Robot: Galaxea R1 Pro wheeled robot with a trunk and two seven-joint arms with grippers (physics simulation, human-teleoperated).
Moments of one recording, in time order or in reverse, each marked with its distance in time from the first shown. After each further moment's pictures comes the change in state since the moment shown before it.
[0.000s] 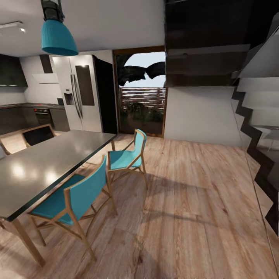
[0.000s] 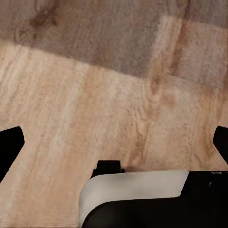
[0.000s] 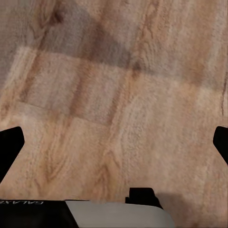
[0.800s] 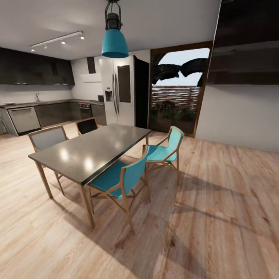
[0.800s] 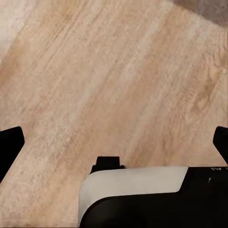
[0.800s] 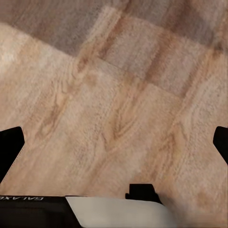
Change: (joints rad) left arm 0.000 -0.001 0.000 0.000 0.000 0.000 0.000; right arm 0.000 0.001 0.000 0.000 0.000 0.000 -0.001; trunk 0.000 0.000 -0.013
